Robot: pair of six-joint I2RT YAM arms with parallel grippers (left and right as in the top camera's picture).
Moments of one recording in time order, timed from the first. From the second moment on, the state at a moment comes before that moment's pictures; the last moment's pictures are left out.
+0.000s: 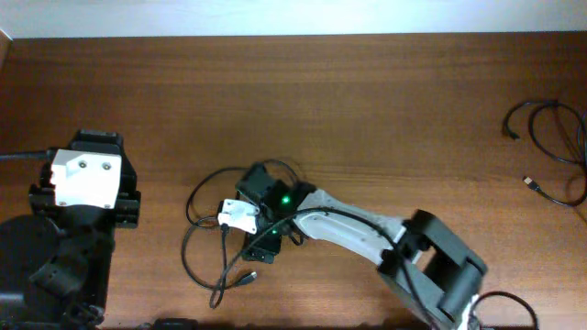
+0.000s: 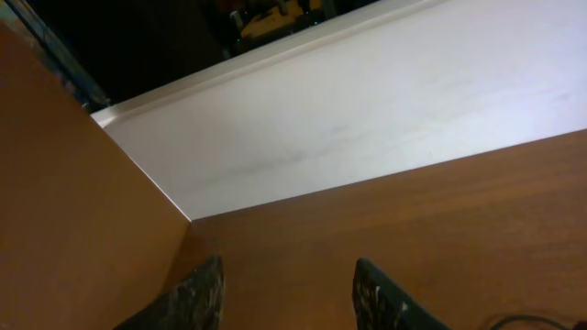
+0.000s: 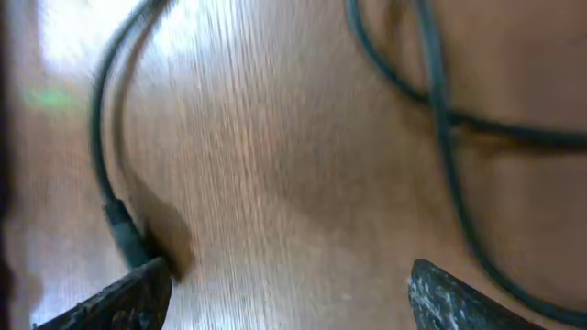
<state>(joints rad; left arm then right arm) -0.05 0.78 1.42 -0.83 -0.18 0.34 0.93 2.00 1.31 -0.53 -0.40 -0.42</state>
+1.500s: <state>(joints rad) -0.05 0.93 1.42 -1.10 0.43 0.40 0.75 1.22 1.30 -0.49 0.02 -0.24</state>
